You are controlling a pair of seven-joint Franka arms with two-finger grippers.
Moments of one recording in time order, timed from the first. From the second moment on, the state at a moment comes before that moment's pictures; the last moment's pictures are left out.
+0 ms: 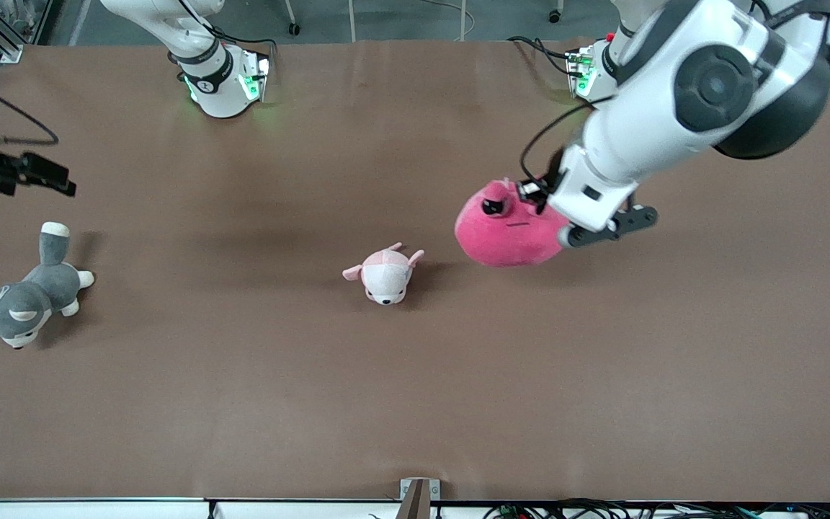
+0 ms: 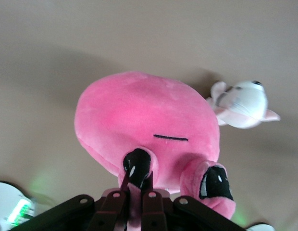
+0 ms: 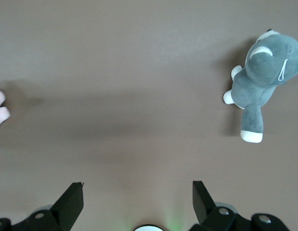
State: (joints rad) left arm -0.15 0.35 -0.48 -1.26 -0.11 1.50 -0.90; right arm -0.01 0.06 -0.06 -1.59 0.01 1.49 -0.02
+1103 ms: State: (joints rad) left arm -0.68 0.45 -0.30 -1.25 -0.11 1.83 -1.27; right arm 0.39 0.08 -0.03 -1.55 0.20 1.48 1.17
